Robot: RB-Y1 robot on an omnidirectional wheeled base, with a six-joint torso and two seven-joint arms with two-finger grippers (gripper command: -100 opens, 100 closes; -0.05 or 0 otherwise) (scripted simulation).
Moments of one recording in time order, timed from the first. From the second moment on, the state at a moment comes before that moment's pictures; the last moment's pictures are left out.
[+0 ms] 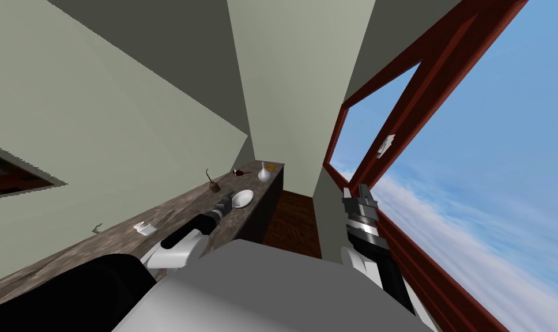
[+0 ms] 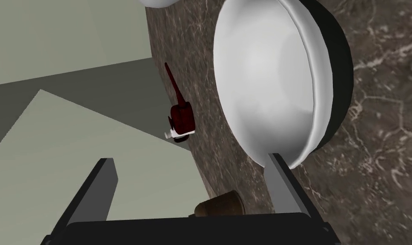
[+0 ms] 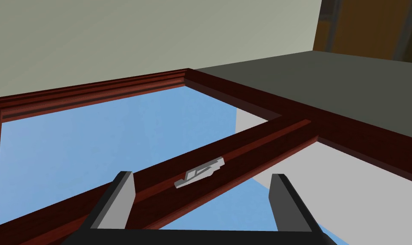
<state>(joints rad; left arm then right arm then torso) 0.70 0.32 0.28 -2.40 0.38 0.54 0.04 0.50 0.03 -0.07 -2.25 -0.03 -0.43 -0.06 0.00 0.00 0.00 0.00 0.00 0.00</state>
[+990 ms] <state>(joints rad) 0.75 0.38 0.36 -2.42 0.50 0.82 0.09 0.50 0.03 -0.07 -2.25 -0.03 -0.43 -0.06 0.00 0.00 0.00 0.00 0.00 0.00</state>
